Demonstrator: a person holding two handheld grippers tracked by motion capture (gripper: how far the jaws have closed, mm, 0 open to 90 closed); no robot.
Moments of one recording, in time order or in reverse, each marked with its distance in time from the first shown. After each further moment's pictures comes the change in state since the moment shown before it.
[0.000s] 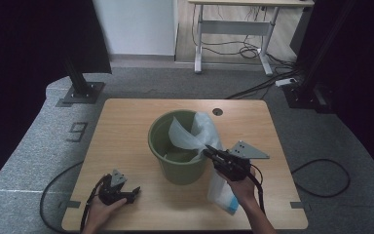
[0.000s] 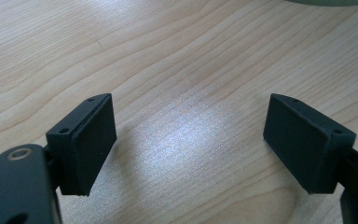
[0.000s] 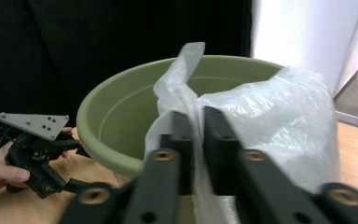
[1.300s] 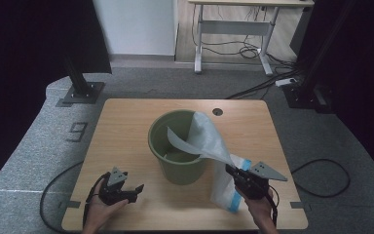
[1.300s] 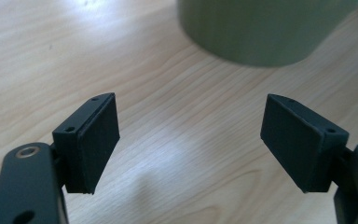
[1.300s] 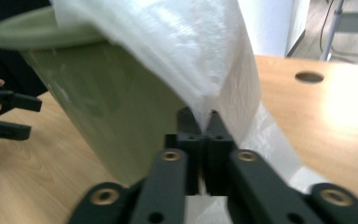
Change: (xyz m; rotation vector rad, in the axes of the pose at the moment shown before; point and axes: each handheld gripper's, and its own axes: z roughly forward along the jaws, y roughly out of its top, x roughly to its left) left arm -0.017 0.026 -0.034 -0.091 -0.080 -0.022; right arm -0.023 -0.067 -0.047 0.068 -0.175 0.106
